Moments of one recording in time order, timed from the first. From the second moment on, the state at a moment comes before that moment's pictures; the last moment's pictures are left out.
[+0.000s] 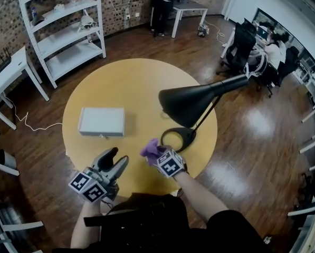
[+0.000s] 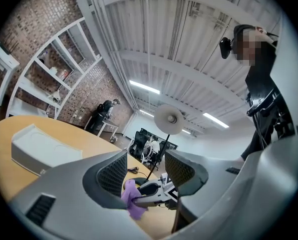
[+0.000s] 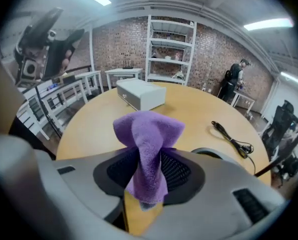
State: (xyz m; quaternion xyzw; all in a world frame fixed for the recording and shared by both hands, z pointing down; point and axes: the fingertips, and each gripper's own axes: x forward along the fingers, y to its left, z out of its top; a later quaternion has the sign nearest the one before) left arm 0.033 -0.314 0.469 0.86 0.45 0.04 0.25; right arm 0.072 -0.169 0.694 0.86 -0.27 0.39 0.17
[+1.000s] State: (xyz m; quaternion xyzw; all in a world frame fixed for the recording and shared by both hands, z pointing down) left arm 0.041 -0.365 0.460 0.91 0.37 -0.01 0.18; right arm 0.028 -0.053 0.507 0.99 -0.14 0.07 -0.07
